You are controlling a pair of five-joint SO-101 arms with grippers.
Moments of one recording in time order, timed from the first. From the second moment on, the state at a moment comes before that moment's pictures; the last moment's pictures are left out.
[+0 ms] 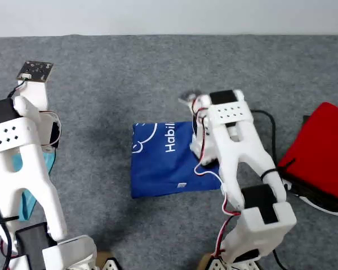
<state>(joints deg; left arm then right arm) -22.6 -9.1 3.1 98.7 -13.8 -15.0 9.4 0.4 94.4 18.2</state>
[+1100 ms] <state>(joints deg) -22.6 -9.1 3.1 98.7 -13.8 -11.2 29.6 -24.6 87.0 18.2</state>
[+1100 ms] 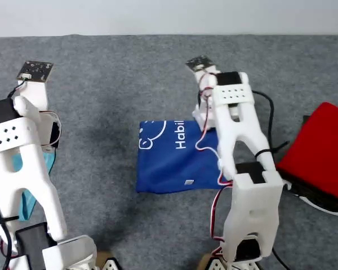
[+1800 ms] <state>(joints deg) -25.5 -17.0 3.1 99.0 -13.8 -11.9 29.5 -24.4 100.5 -2.4</state>
